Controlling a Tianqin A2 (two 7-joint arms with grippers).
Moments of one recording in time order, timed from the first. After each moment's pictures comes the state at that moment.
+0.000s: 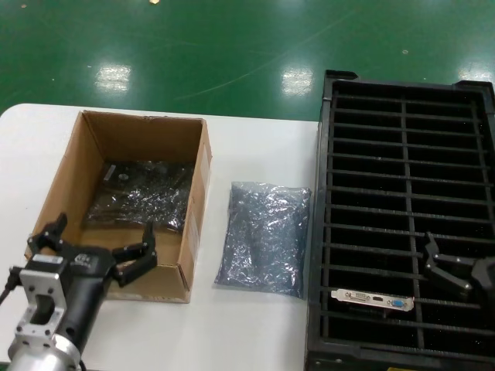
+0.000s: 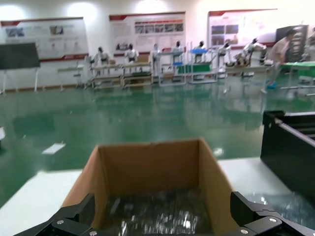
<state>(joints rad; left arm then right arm) -0.04 -0.30 1.59 -1.61 -1.74 0.04 -0.04 0.01 0.33 -1.59 1.62 1.77 -0.05 0.03</state>
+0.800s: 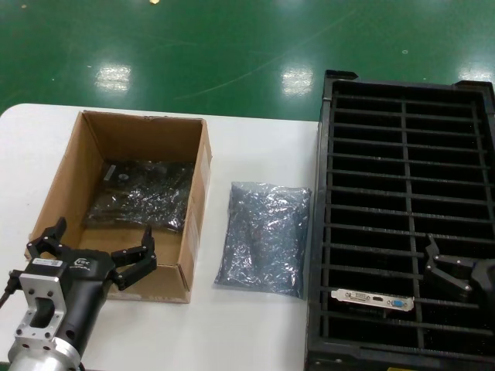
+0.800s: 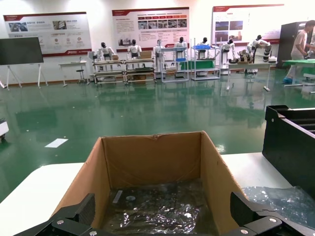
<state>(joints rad) -0.02 -0.30 1.59 -1.61 -1.77 0.02 -0.02 0.01 0.32 -1.60 1.61 1.78 -0.03 0.02</state>
